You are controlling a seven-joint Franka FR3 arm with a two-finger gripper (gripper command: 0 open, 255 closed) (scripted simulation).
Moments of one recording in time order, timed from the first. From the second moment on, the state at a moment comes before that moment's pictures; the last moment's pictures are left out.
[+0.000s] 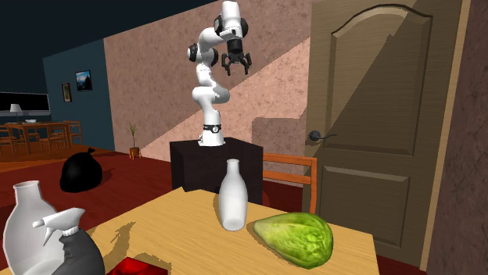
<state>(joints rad) 0.00 -0.74 0.00 -2.38 0.09 1.71 0.16</state>
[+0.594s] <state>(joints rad) -0.02 -0.57 -0.03 -2.45 0.07 1.94 0.12</state>
